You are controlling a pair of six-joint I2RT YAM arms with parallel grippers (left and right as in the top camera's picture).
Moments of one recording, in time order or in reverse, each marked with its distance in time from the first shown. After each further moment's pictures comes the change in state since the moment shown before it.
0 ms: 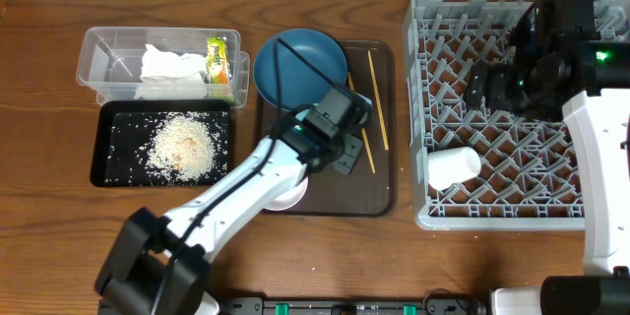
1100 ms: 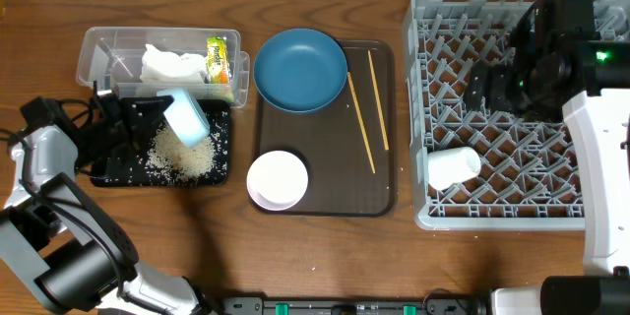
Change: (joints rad) left arm 1.324 0.143 -0.002 -0.256 1.396 -0.016; right arm 0.000 0.000 0.000 -0.008 0.000 0.001
